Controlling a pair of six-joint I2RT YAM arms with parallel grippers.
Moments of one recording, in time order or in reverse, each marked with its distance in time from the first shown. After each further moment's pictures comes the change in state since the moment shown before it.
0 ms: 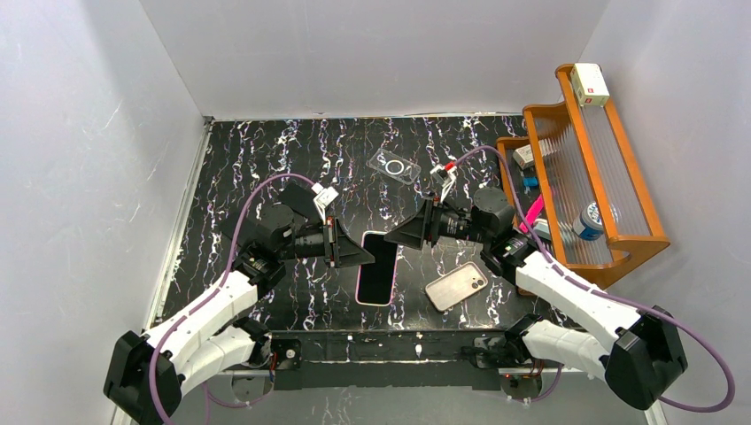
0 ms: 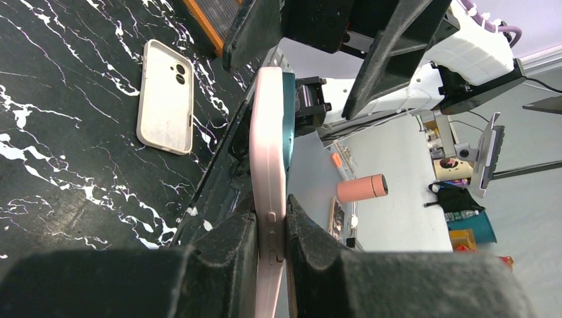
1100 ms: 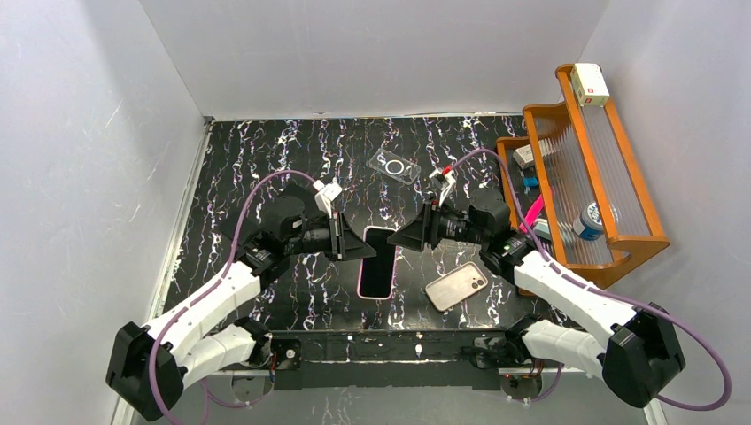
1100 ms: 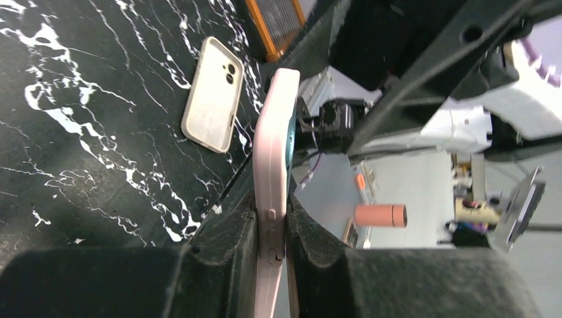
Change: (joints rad) left arm -0.016 0.059 0.107 -0.230 -0.145 0.070; right arm -0.017 0.027 -0.008 -0.069 -0.001 -0.102
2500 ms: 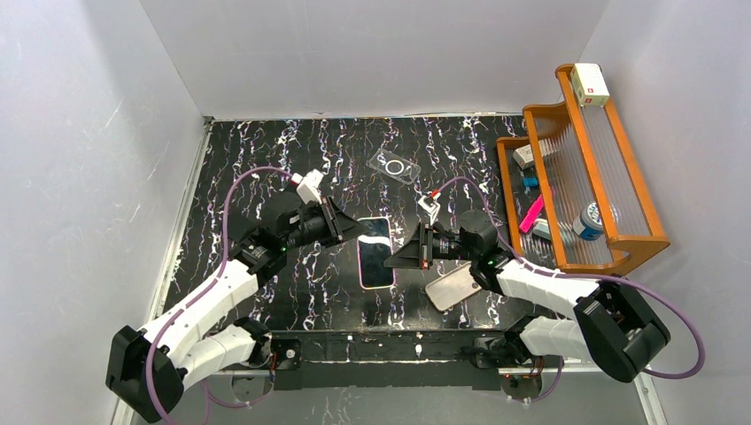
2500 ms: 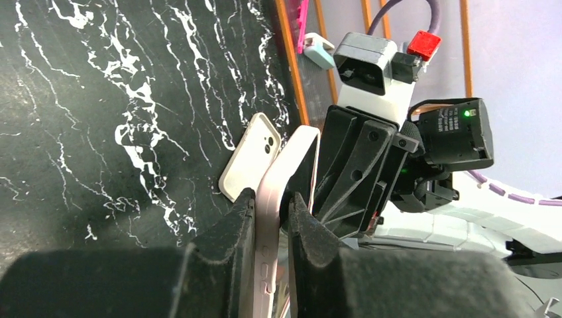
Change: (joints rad) left arm 0.013 -0.014 0.023 -0.019 -0.325 -0.133; right arm 0.038 0.142 -0.237 0.427 -0.141 0.336
